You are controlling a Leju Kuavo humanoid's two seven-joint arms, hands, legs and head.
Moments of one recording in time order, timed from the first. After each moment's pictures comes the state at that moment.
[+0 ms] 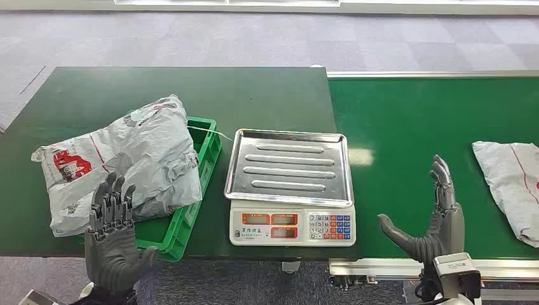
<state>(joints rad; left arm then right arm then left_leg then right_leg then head) 0.19 -0.13 -0.08 -1.72 0.08 -0.12 -0.67 0.21 0.05 -0.07 -1.79 0.25 0.11 -0.61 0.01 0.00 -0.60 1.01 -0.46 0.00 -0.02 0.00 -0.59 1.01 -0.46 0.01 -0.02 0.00</state>
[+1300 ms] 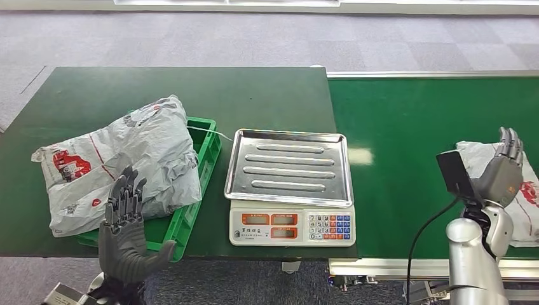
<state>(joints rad) 0.12 -0.10 -0.15 -1.67 -0.02 -0.02 -0.70 -0.31 -0.20 -0.25 -1.07 0.80 -0.37 -0.21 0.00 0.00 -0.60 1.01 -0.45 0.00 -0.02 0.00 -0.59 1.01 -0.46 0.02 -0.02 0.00</state>
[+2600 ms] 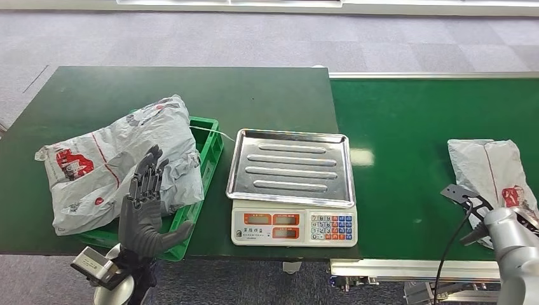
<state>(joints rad) -0.02 -0.11 -0.17 -1.56 -0.06 -0.08 -0.66 -0.65 -0.50 -0.25 -0.26 1.11 0.48 0.39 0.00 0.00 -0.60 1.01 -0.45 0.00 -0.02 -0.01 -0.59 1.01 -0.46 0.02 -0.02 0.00</state>
